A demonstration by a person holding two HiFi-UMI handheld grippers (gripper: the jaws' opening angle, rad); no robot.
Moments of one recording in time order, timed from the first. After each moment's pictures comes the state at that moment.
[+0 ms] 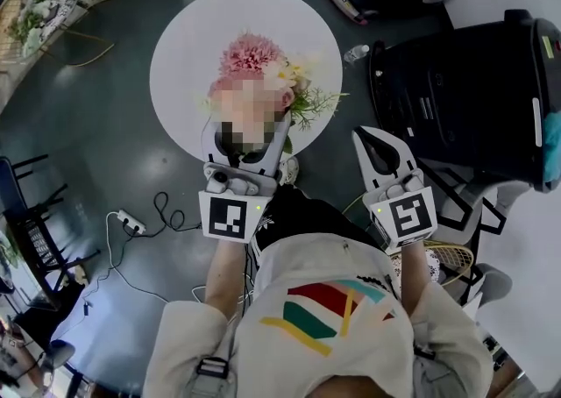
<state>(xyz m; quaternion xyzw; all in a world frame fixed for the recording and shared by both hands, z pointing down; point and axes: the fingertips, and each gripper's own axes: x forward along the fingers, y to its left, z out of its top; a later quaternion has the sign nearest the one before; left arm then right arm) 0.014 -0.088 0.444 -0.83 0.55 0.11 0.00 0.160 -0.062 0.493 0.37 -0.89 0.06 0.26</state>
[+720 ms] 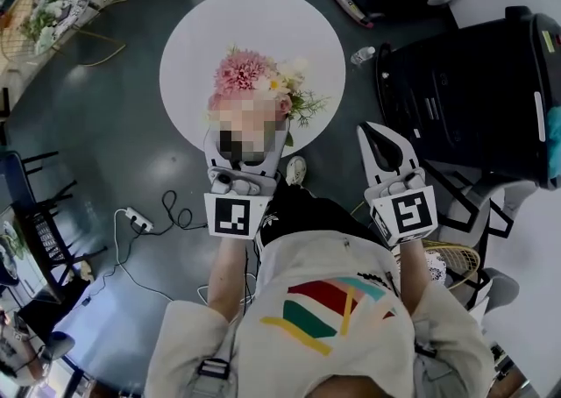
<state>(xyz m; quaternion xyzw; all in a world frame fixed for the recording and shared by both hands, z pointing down) 0.016 -0.077 0.458 -0.82 0.57 0.07 0.00 0.171 -0.068 0.481 0.40 -0.89 0.07 0.22</state>
